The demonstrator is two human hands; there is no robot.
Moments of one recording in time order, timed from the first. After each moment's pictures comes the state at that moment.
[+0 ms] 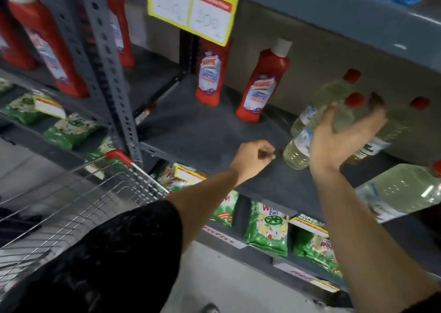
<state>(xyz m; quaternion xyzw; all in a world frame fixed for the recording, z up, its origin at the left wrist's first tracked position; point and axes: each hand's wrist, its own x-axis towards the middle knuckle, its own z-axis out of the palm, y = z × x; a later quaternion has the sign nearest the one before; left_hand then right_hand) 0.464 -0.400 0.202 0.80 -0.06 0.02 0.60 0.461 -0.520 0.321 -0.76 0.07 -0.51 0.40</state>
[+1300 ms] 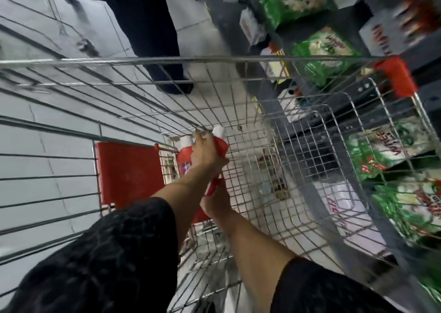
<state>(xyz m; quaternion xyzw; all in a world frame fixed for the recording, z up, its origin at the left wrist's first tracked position) 0.109 0.035 -0.143 0.76 0.54 -0.10 0.34 0.082 -0.081 -0.132 -0.82 -0.12 0.50 0.25</state>
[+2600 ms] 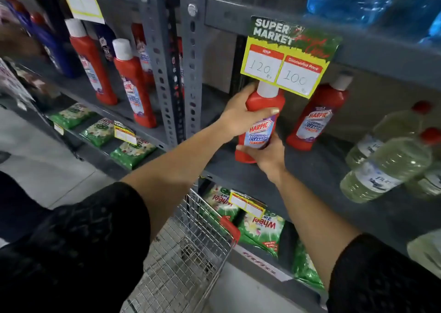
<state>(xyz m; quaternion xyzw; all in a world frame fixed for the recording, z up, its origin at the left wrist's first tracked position) 0.472 -0.192 0.340 0.78 -0.02 0.12 0.61 0.497 -0.317 0.237 -0.80 -0.06 -0.02 0.60</state>
